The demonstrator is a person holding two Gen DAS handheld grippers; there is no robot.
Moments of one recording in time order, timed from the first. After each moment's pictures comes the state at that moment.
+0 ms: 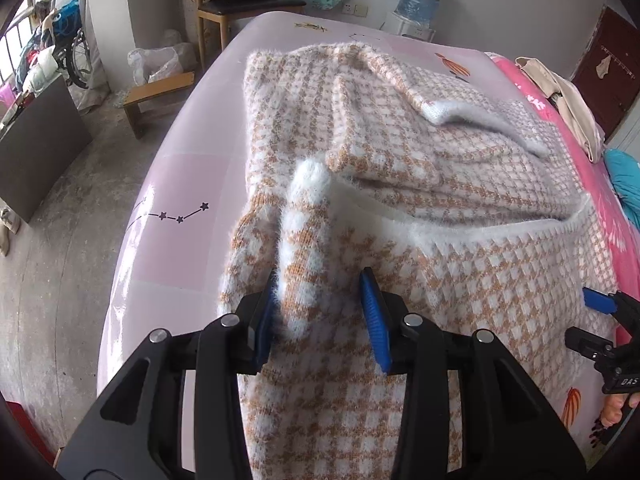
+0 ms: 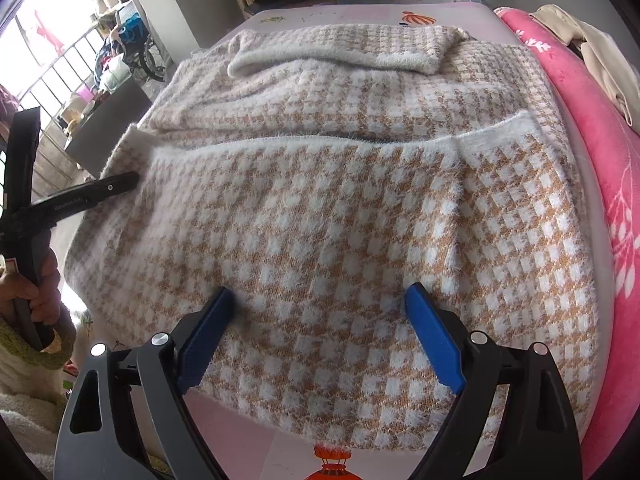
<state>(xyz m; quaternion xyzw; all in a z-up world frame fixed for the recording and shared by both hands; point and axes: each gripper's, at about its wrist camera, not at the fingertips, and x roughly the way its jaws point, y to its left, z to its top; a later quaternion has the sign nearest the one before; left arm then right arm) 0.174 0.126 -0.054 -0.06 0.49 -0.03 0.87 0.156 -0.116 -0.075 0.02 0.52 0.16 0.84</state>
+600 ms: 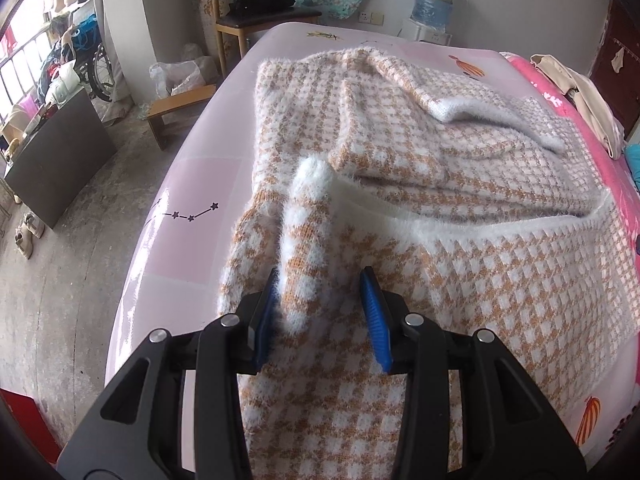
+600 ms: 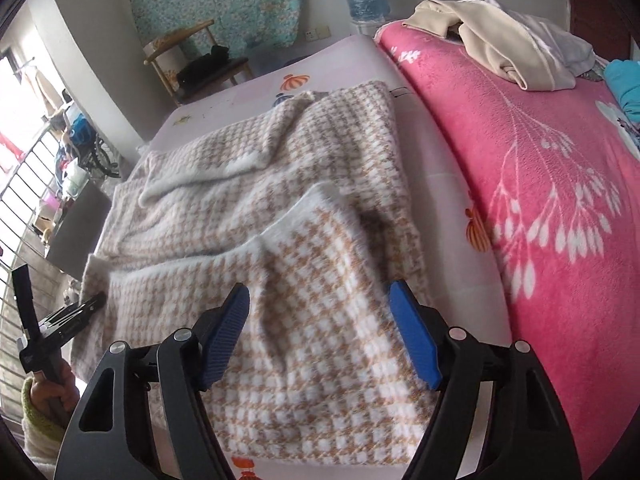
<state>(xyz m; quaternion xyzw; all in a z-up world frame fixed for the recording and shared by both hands) 0.170 0.109 -0.054 -0.03 0.48 0.02 0.88 0.181 -0.226 -0.039 0.11 0.46 0.04 0.88</state>
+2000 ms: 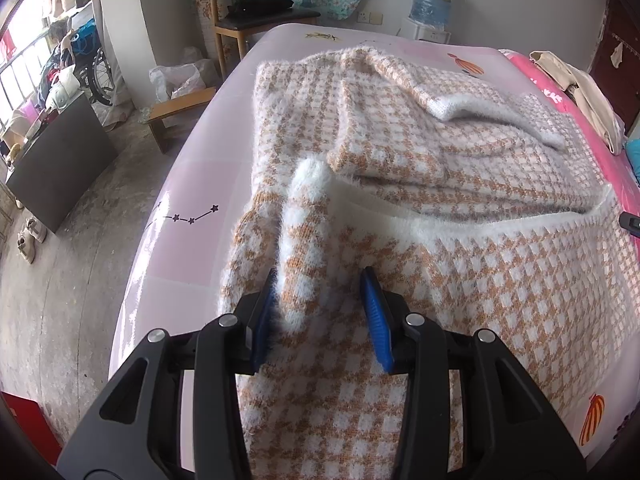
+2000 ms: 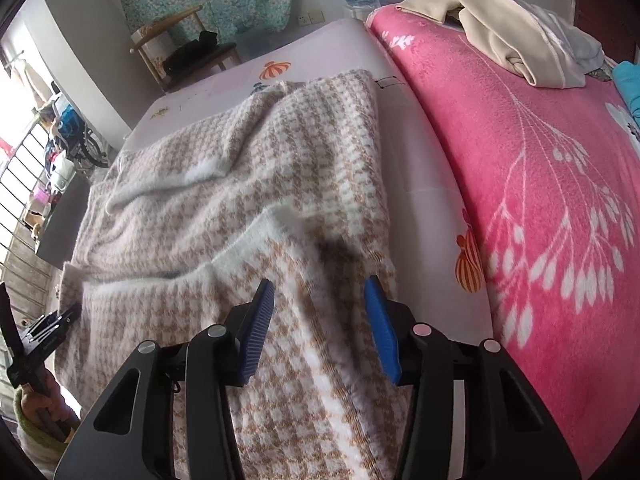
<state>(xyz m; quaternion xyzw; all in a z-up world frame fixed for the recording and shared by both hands) 0.169 0.107 -0.054 -0.02 0.47 0.02 0.88 0.218 -0.244 -0.053 0.12 0.48 0.06 0.87</state>
